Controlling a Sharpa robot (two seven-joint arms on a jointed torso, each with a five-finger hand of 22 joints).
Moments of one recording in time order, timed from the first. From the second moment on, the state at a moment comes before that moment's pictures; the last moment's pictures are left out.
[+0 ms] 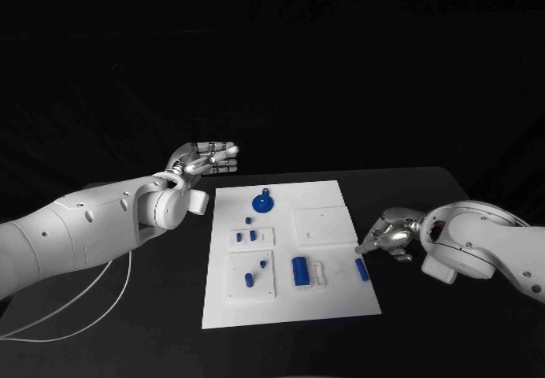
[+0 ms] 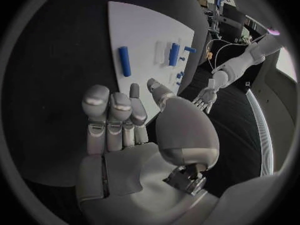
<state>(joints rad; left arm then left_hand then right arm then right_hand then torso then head) 1.26 -0.70 -0.13 1.14 -0.01 -0.23 0.42 1.37 -0.08 -0.05 0.07 0.14 0.86 0.15 0.06 0.06 1.02 0.15 0.06 0.06 1.01 0.15 0.07 0.06 0.06 0.91 0.17 0.08 0.07 1.02 -1.02 0.16 1.62 -1.05 0.07 -0.54 1.12 -0.14 0.29 0.00 0.17 1.18 0.02 0.07 0.66 1.40 -0.06 1.09 1.31 1.46 -0.11 0.99 1.09 0.08 1.47 -0.14 0.84 1.27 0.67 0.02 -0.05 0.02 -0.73</state>
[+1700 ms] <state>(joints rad) 1.26 -0.70 -0.13 1.15 -0.01 -0.23 0.42 1.37 -0.08 -0.05 0.07 0.13 0.84 0.16 0.06 0.06 1.02 0.15 0.06 0.06 1.01 0.15 0.07 0.06 0.06 0.91 0.17 0.08 0.07 0.97 -0.97 0.13 1.64 -1.28 0.09 -0.63 1.06 -0.12 0.49 -0.05 0.39 1.16 0.01 0.06 0.79 1.39 -0.06 1.06 1.30 1.46 -0.11 0.97 1.09 0.08 1.47 -0.14 0.83 1.28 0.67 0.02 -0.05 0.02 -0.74</state>
